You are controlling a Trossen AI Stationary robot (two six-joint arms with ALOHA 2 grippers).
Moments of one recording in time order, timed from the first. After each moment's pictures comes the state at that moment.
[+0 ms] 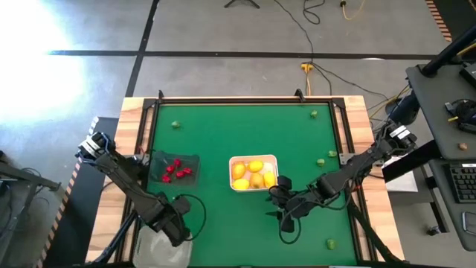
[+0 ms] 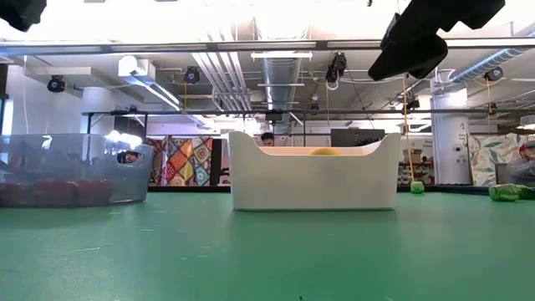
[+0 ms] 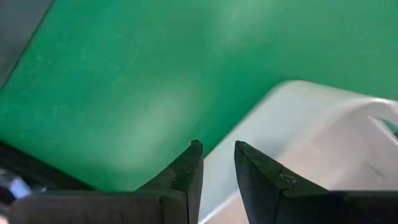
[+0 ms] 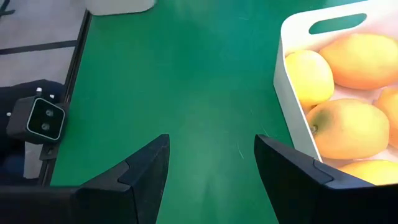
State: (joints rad) left arm -0.77 1.61 1.18 -1.10 0.06 -1.42; right arm 0.54 1.51 0.95 -0.20 0.31 0.51
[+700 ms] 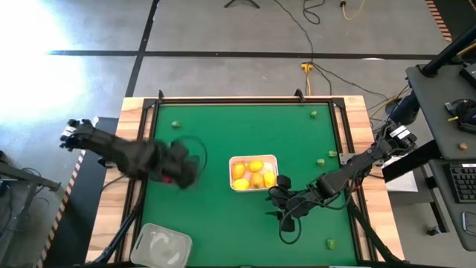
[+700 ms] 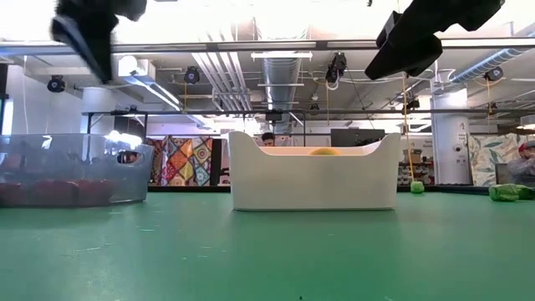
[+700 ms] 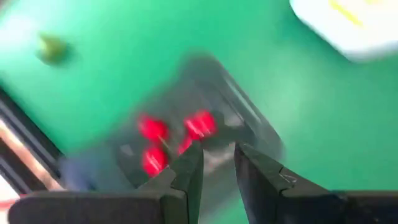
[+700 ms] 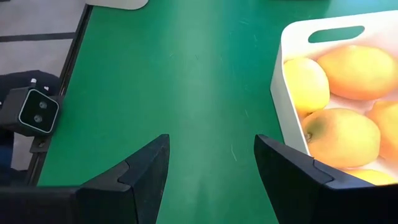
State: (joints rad) left arm -0.31 1.27 1.17 -1.34 -0.36 -1.07; right arm 0.54 1.52 0.95 -0.20 0.32 0.45
